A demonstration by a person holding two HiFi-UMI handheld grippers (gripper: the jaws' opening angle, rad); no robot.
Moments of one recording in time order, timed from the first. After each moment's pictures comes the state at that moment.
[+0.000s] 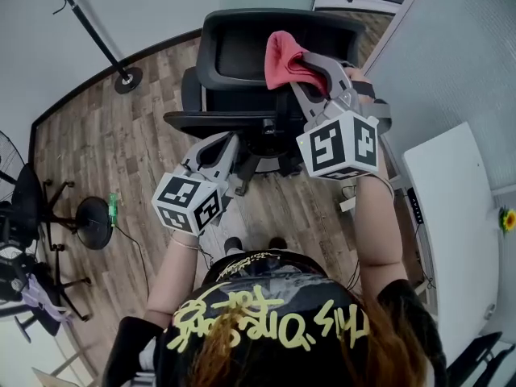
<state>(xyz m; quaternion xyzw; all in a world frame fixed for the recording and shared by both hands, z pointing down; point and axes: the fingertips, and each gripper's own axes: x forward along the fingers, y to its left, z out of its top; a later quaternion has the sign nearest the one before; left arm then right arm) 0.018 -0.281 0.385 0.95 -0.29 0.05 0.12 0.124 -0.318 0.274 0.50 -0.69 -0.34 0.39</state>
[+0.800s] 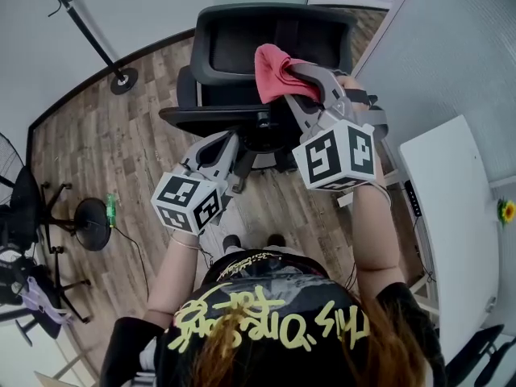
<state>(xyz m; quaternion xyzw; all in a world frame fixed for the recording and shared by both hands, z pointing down) 0.023 -0.268 0.386 0.95 -0.28 0.05 0.12 0.114 -0.291 0.289 0.49 -0.70 -0.32 0.41</state>
